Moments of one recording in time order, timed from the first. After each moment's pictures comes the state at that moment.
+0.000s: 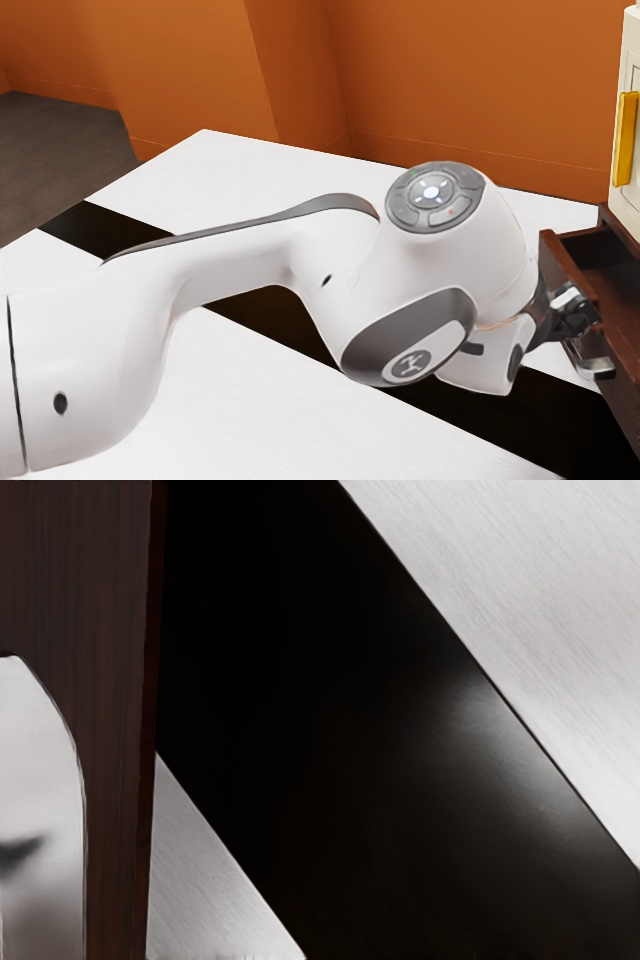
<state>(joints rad) -0.88 0.19 0.42 -1.73 0.10 2.33 1.70</state>
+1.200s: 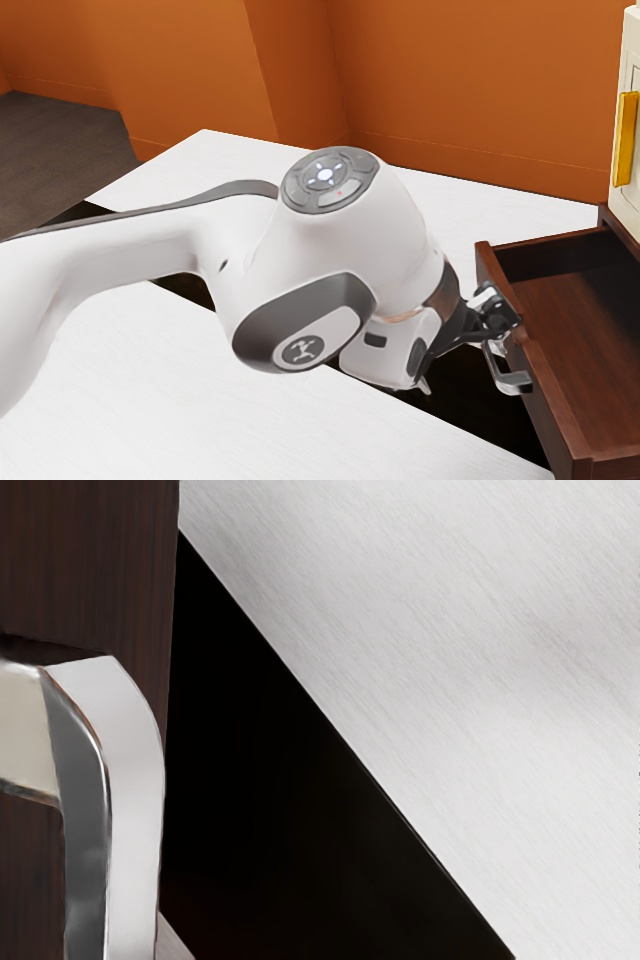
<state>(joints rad) -0.91 -0.06 0.45 -1.93 0.19 2.25 1.71</state>
